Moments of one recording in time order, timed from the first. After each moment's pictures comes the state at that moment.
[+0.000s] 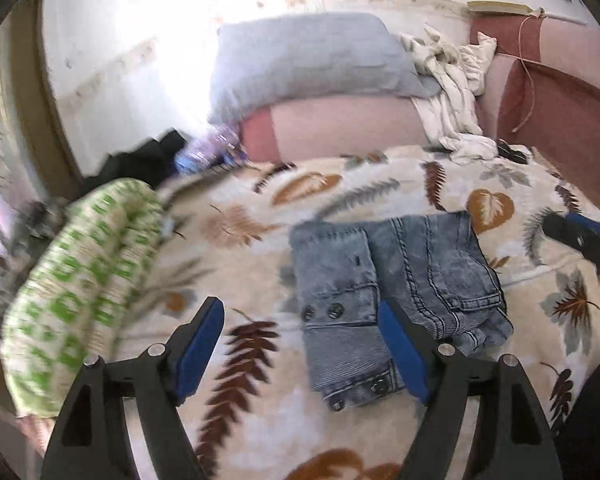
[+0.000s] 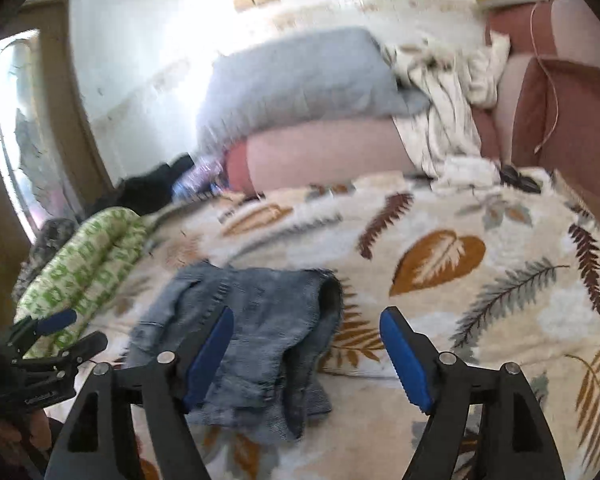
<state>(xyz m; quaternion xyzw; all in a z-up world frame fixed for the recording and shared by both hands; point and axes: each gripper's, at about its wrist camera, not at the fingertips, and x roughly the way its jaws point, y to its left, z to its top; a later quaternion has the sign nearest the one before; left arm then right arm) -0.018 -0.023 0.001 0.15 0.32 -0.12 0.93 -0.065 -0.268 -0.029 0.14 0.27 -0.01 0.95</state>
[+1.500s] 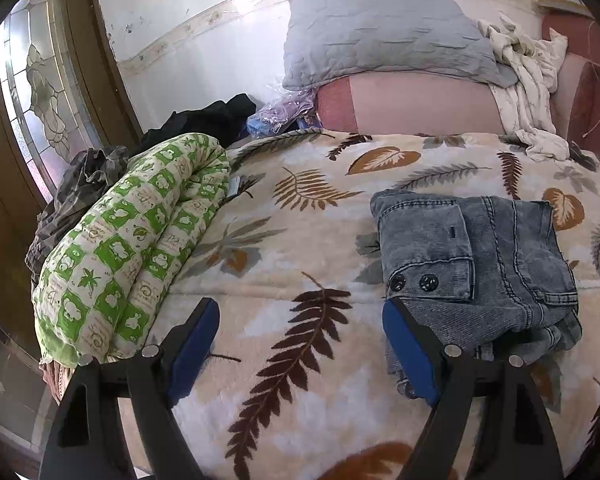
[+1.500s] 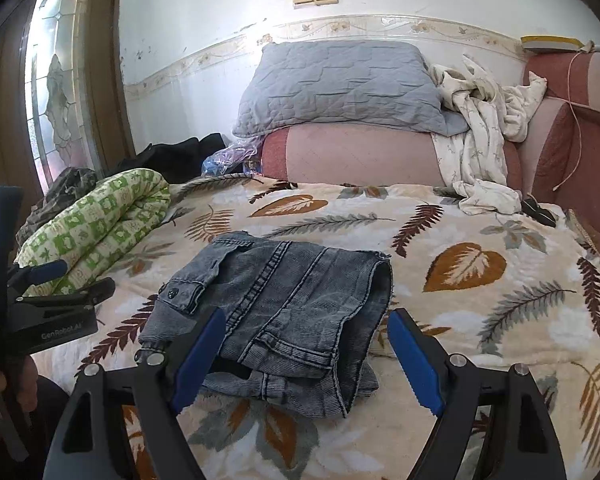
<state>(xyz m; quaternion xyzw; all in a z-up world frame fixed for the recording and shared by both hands) -0.003 0.008 -0.031 0.13 0.36 0.00 0.93 -0.069 -0.207 -0.046 0.06 0.28 0.00 0.96</state>
